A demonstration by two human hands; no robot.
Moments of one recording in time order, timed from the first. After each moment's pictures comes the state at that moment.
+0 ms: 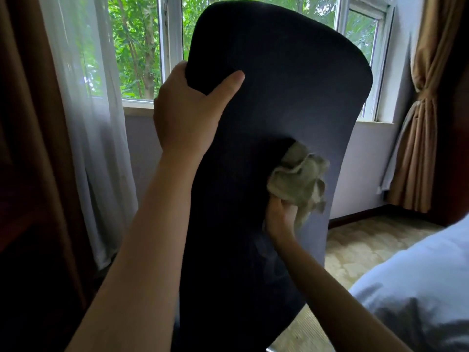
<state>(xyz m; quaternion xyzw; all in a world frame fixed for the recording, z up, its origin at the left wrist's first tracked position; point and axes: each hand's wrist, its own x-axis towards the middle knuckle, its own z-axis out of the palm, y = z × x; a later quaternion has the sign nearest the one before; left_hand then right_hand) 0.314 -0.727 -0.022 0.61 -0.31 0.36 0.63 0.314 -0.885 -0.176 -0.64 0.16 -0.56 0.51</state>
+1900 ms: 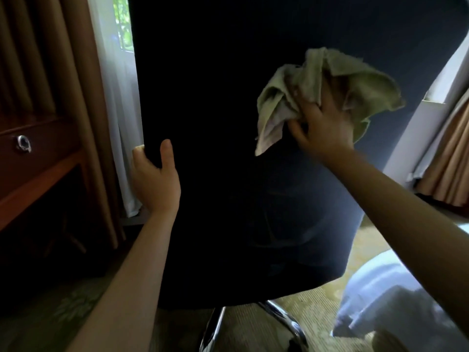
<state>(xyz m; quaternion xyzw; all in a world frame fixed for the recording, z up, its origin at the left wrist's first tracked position) 0.391 -0.665 -0.193 0.63 -0.12 0.36 0.67 0.287 -0.901 -0.095 -0.83 -0.01 -0.54 -0.15</state>
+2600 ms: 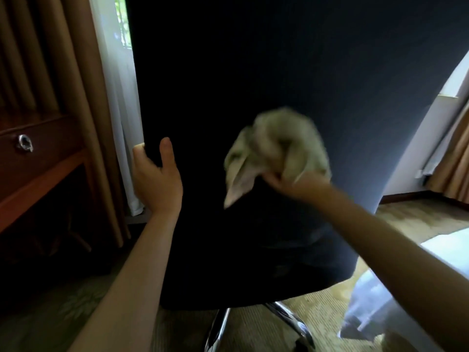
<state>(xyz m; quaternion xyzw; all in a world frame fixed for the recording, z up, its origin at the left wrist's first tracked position) 0.402 -0.670 -0.200 0.65 -0.09 0.40 0.64 0.299 -0.875 -0.163 -0.88 -0.06 -0.47 -0.08</state>
